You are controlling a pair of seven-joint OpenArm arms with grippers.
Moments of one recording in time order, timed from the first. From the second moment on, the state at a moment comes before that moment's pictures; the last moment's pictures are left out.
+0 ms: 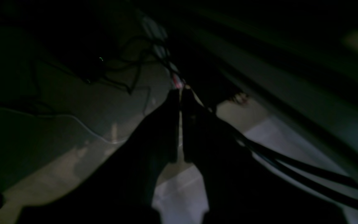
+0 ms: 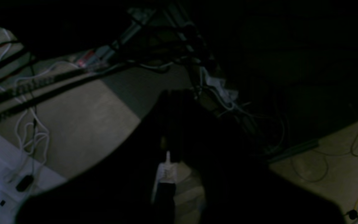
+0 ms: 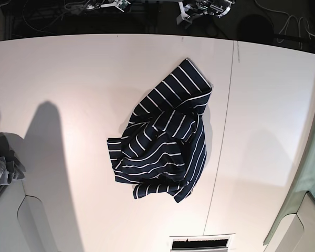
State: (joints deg) left arm 3.3 -1.5 11.8 17.5 6.6 -23.1 11.5; right arm -7.5 3.7 -35.7 13.6 -17.7 2.3 1.3
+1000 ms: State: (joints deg) left arm 30.2 -6.9 -15.9 68.9 -12.4 -34.9 20.2; right arm -36.7 27.9 -35.7 74.8 -8.4 -9.9 -4.1
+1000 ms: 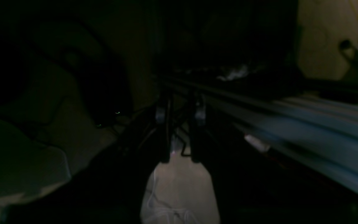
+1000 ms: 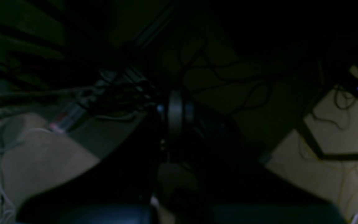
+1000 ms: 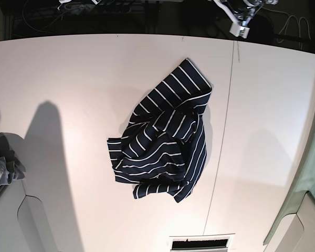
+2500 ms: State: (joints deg) left arm 4.7 -12.6 8.5 77.7 -6.9 -26.1 22.2; right arm 3.3 12.9 -28.8 85.3 -8.7 6.0 -14.7
